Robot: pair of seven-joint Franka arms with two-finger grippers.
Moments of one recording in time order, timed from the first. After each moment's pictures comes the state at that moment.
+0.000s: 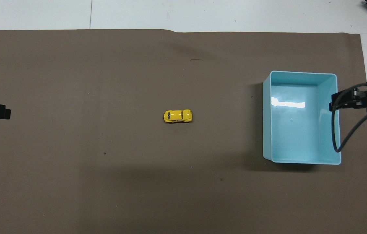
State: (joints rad) left arm -0.07 -0.11 0.01 -1.56 -0.02 1.53 0.05; right arm -0.13 0.04 0.13 -1.53 -0.01 1.51 0.12
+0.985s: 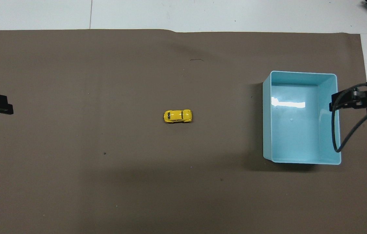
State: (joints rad) left arm -0.06 -0.09 -0.01 -1.56 -0.02 1.52 -0.29; right arm -0.13 0.04 0.13 -1.53 -0.01 1.51 0.12
